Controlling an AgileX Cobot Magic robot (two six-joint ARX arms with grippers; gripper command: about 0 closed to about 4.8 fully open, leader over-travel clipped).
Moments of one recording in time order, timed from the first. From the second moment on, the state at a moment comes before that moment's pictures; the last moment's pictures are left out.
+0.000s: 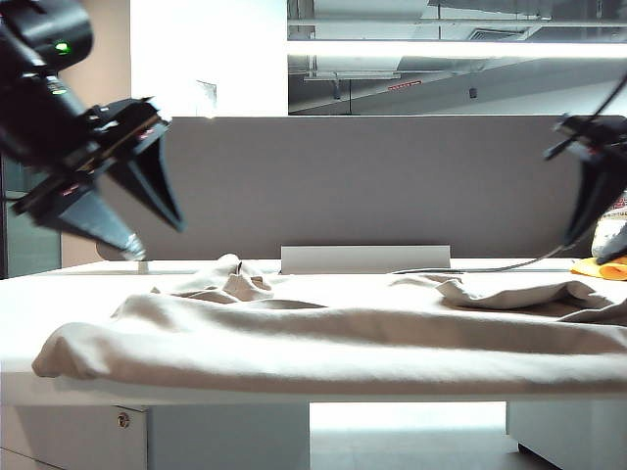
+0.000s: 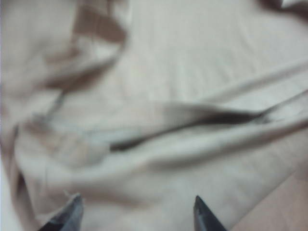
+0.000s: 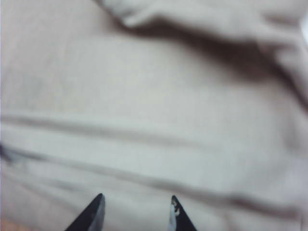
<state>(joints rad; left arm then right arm) -0.24 1.45 0.92 -0.37 0.45 -0.08 -0.04 1.46 0.94 -0.50 -0.49 0.19</state>
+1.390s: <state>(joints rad) -0.28 1.19 0.54 -0.29 0.38 -0.24 -0.16 1.13 0.62 -0.59 -0.29 0.18</state>
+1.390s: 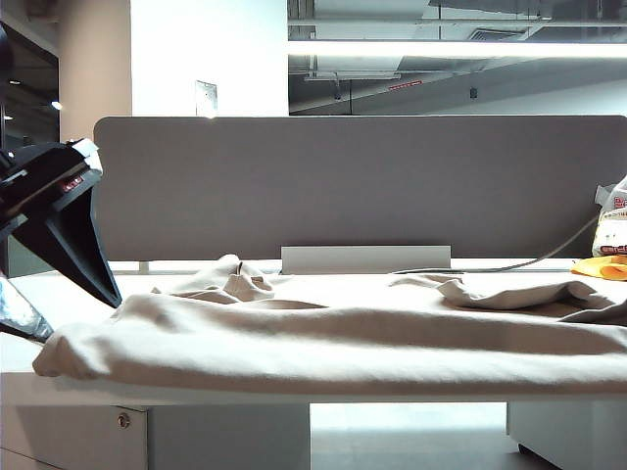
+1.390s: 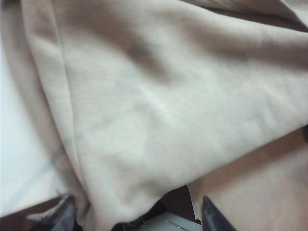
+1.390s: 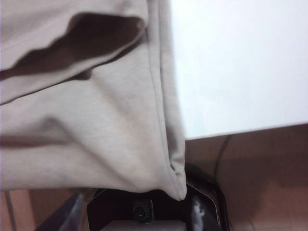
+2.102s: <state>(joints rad) -0.28 1.19 0.54 -0.29 0.38 -0.24 -0.16 1.28 0.62 -0.55 -0.29 0.16</state>
